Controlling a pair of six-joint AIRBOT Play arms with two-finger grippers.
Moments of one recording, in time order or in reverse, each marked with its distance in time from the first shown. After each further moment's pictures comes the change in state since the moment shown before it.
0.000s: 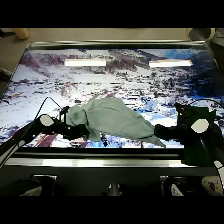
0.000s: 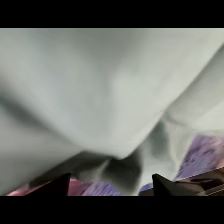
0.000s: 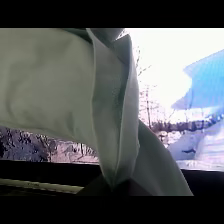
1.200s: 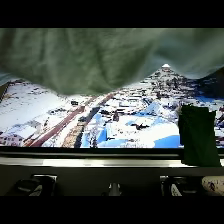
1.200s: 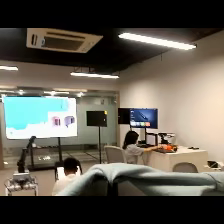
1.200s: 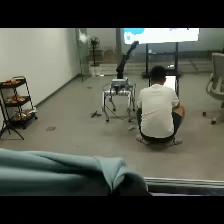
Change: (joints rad) left arm 0.105 0.549 1.229 0.416 0.146 0.119; right arm 0.001 0.138 1.297 -0.240 -0.060 -0.006
